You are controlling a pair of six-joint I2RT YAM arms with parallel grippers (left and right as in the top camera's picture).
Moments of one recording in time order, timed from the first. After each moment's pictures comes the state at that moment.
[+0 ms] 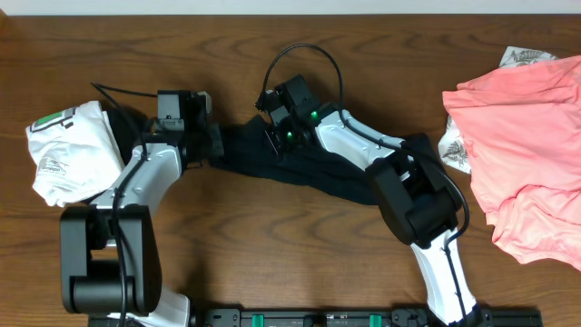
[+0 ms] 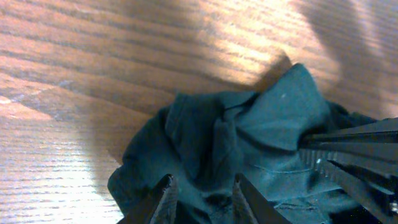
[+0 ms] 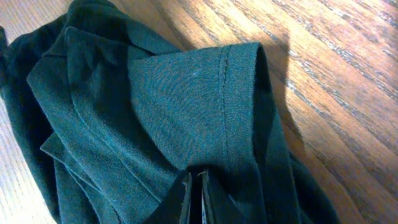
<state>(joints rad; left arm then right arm) -0.01 1.71 0.96 -0.33 0.25 -0.20 0.61 2.30 1.61 -0.36 -0.41 0.10</state>
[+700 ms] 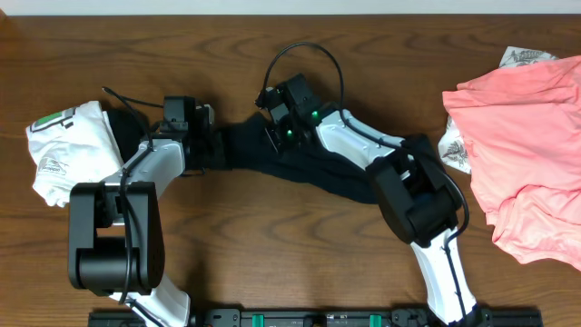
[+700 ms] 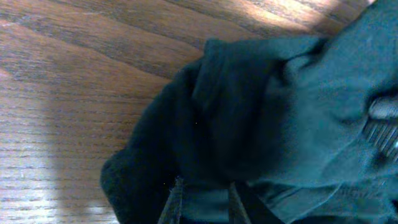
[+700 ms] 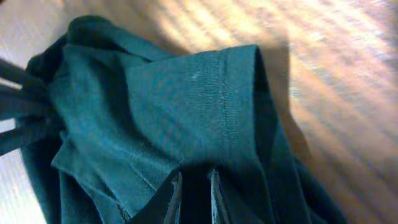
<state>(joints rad) -0.01 1.82 0.96 -0.35 0.25 -0.20 0.59 2.30 1.61 -0.31 -0.41 0.11</state>
